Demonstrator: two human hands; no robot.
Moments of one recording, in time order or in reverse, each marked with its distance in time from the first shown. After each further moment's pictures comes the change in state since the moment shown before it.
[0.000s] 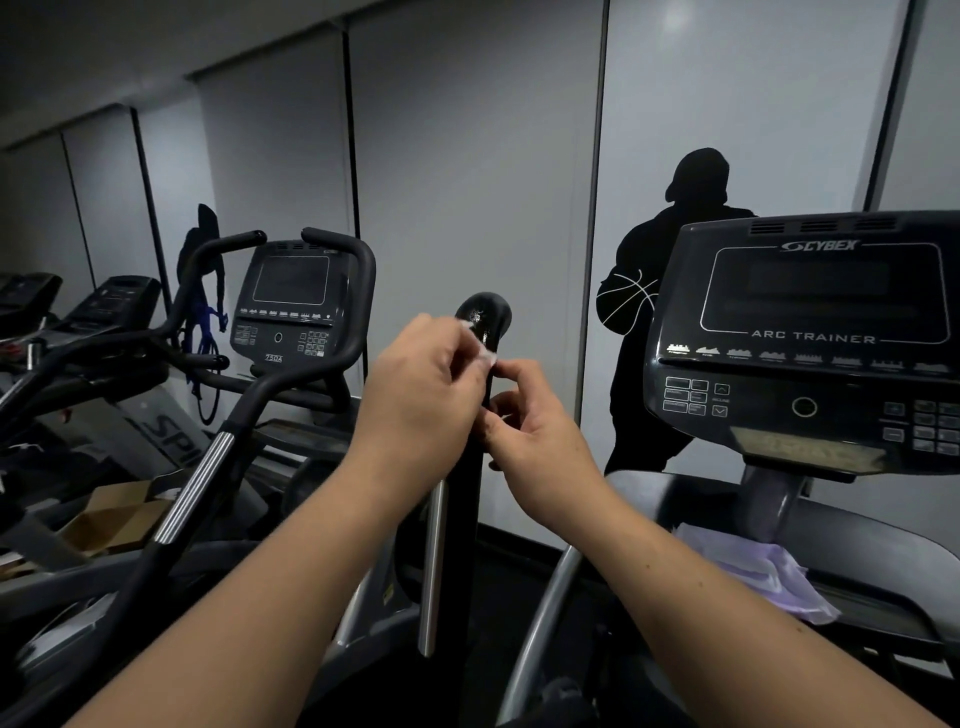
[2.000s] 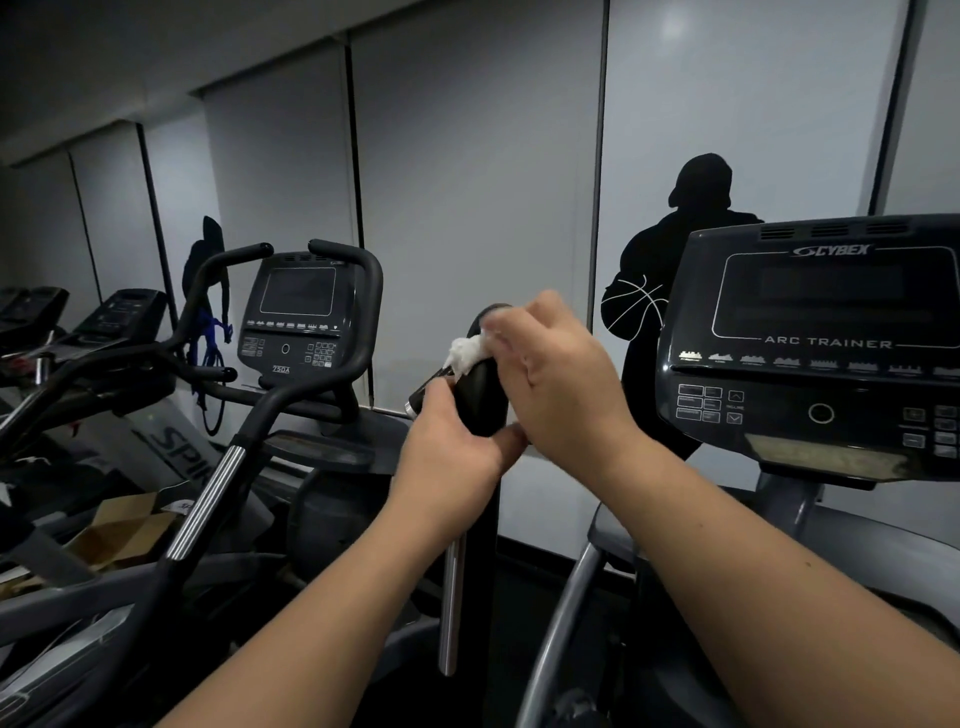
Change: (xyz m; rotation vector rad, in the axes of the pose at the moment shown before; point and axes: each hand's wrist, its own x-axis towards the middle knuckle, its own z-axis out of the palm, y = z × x) left_hand -0.022 -0.011 0.012 -0.297 -0.223 -0.503; right_hand 0.043 -0.035 -0.013 -0.693 0.289 -0.621
